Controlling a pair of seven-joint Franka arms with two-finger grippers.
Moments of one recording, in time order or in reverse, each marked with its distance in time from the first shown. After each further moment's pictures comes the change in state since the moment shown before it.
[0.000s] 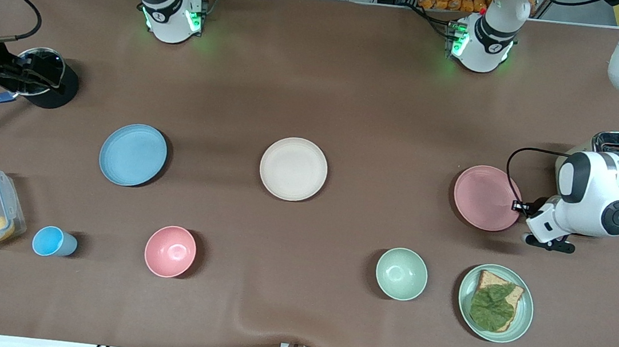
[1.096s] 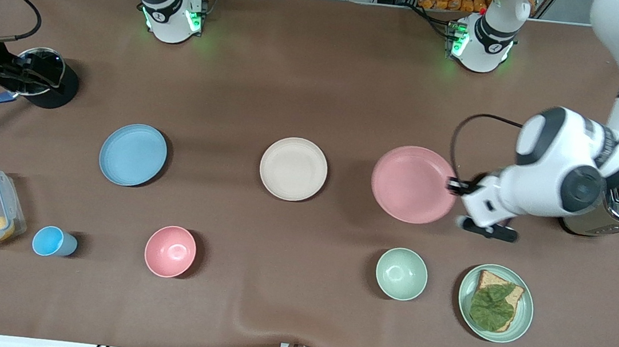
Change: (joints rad) left arm -0.039 -0.118 -0.463 0.249 -0.124 -0.350 -0.398; right arm 0.000 0.000 -0.003 0.000 0.000 -0.004 0.001
